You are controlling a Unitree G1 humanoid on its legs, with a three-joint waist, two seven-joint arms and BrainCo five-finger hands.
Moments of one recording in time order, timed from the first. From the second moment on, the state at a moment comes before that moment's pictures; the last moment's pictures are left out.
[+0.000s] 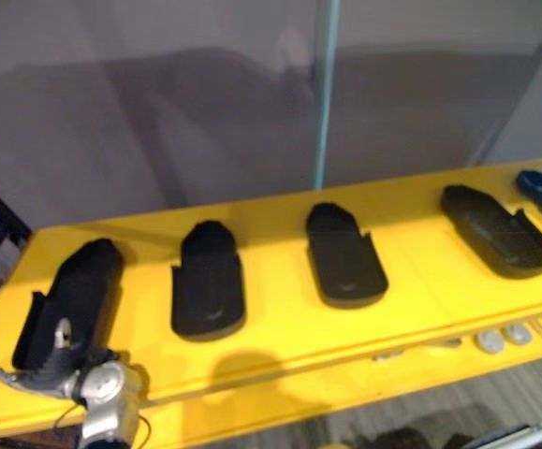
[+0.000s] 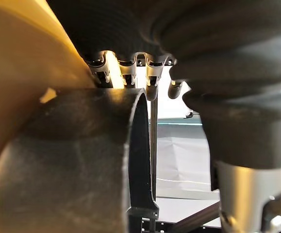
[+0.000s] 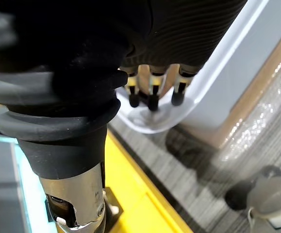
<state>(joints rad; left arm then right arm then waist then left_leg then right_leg) 0.04 0.06 0.26 0.31 -0.24 -0.32 1.17 0.41 -0.04 -0.47 0.78 0.20 -0.13 -0.13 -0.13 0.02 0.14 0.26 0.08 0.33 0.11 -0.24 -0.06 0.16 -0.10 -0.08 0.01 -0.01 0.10</state>
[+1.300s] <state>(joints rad) -0.07 0.14 0.29 0.44 -0.27 -0.28 1.15 0.46 -0.04 -0.45 0.76 0.17 -0.11 -0.13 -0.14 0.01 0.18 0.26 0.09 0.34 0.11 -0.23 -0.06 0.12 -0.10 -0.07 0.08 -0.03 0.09</state>
